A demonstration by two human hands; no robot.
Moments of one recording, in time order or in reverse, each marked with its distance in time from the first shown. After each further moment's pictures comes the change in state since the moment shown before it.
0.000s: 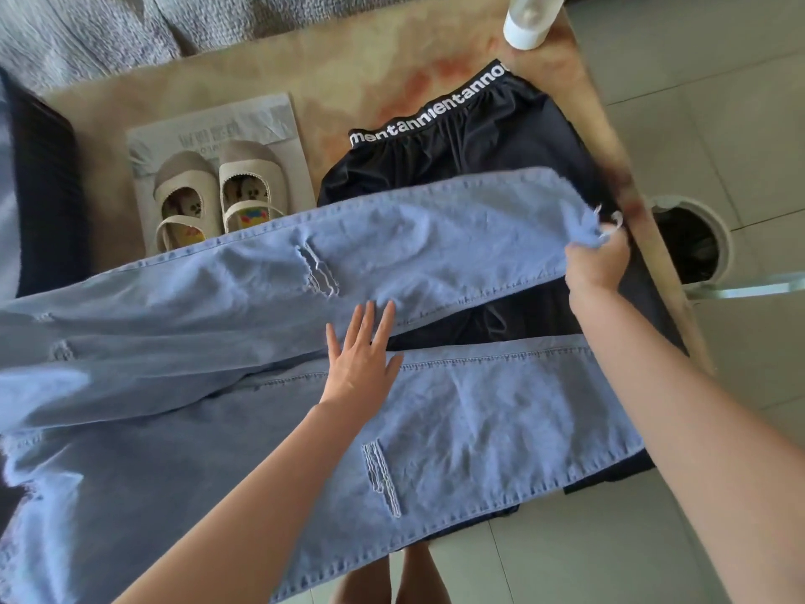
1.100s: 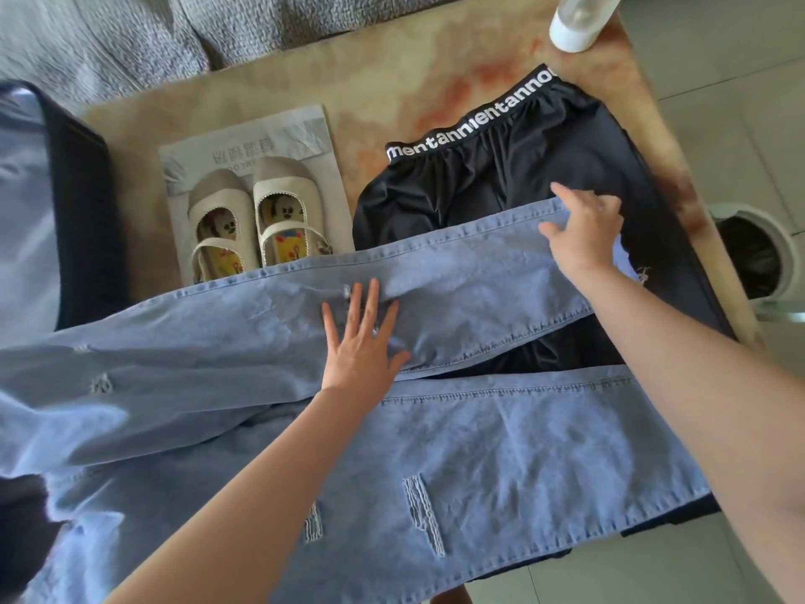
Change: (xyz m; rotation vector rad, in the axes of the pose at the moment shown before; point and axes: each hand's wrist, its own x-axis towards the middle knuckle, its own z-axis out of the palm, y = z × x) left_hand 0.042 -0.054 -0.022 0.350 0.061 0.009; right_hand 0.011 -0.029 0.075 -0.724 -0.282 -0.560
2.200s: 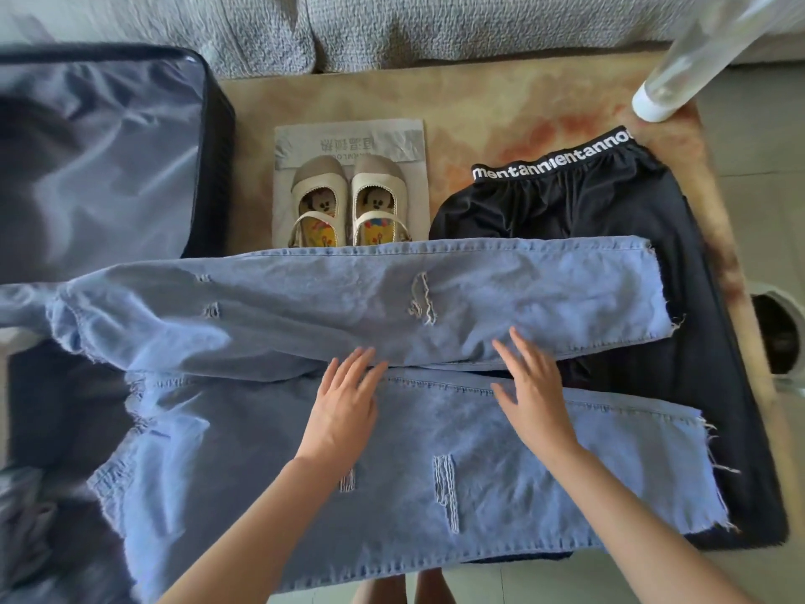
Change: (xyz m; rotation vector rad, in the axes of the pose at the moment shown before) left_hand -0.120 -0.050 0.035 -0.421 0.366 -0.068; right_hand -0.190 -0.027 0.048 -0.044 -0.251 -0.479
